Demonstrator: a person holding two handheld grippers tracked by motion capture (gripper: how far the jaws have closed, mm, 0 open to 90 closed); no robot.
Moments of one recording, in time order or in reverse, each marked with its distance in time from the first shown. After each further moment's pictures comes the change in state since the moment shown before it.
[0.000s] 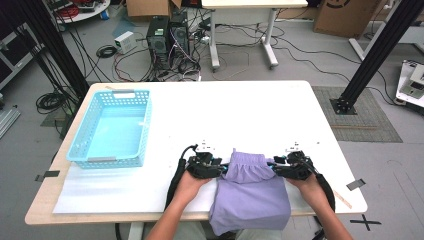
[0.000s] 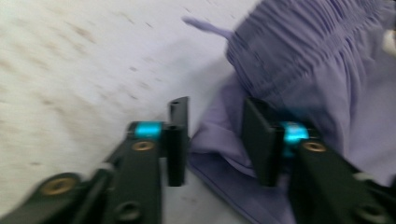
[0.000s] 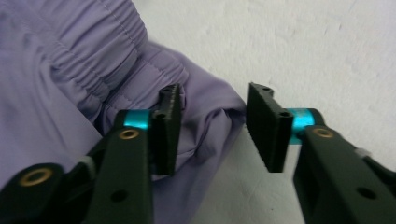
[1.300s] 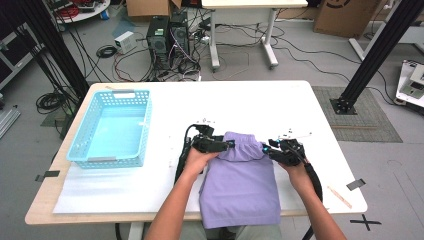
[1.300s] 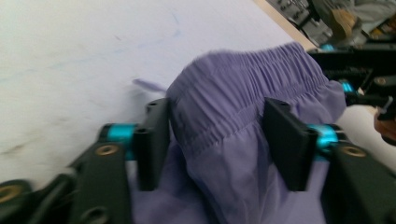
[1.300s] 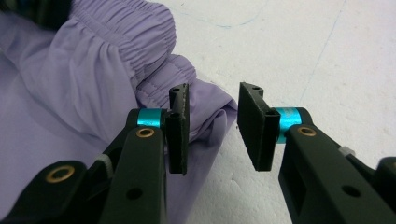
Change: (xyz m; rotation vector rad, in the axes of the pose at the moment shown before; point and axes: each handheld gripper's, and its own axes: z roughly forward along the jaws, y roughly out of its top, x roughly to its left) left arm 0.046 0.049 0.031 -0.114 -0.085 -0.194; right arm -0.001 0.037 0.015 -0.130 -0.132 -0.048
